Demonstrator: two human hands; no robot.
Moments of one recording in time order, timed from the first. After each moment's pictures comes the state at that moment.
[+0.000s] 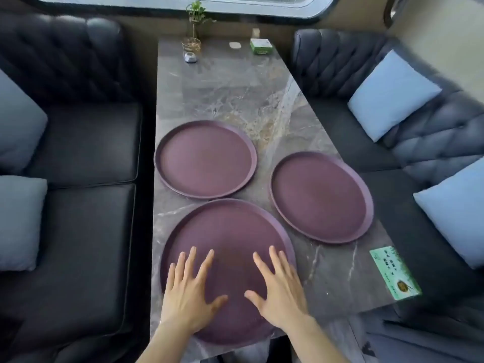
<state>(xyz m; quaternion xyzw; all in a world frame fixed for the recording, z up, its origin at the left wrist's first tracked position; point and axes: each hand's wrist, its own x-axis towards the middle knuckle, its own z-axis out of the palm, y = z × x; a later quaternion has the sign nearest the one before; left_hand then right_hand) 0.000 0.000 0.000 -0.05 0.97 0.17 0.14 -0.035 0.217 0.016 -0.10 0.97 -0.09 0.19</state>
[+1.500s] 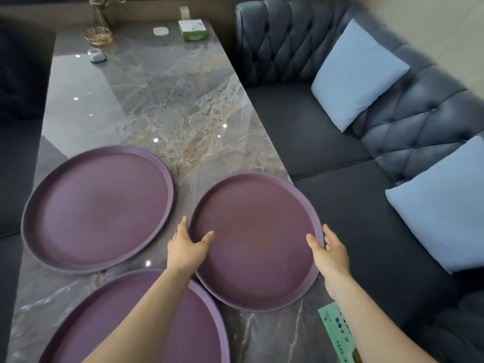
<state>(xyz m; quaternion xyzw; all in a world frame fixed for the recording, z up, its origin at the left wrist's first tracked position) -0.301 0.188 -0.005 -0.29 0.80 0.51 0.15 -0.281 0.491 0.014 0.38 0.76 -0.51 0.08</state>
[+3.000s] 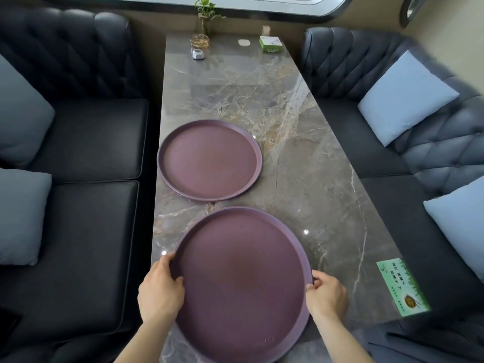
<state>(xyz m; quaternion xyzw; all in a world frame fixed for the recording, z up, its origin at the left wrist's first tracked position) -0.026 -0.029 0.017 -0.33 0.89 0.30 0.06 -0.068 0.278 0.011 0.33 0.91 -0.26 0.07</state>
